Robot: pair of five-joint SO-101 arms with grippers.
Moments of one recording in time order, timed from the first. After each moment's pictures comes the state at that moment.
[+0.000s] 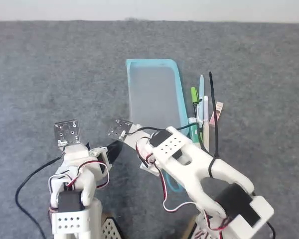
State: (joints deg) left arm -10.1 -103.1 96.9 65.2 13.6; right arm -44.7 -4.9 41.2 53.2 24.8
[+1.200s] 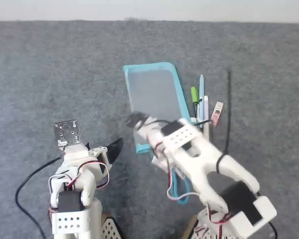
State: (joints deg) left arm -10.1 -103.1 96.9 65.2 13.6; right arm -34.7 -5.0 38.8 63.6 21.5
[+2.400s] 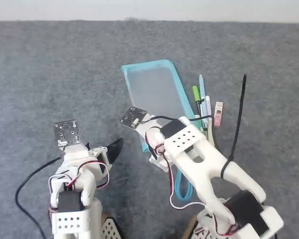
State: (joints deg) left arm -10.1 -103.1 96.9 65.2 13.6; right arm -38.7 -11.2 37.7 67.9 21.2
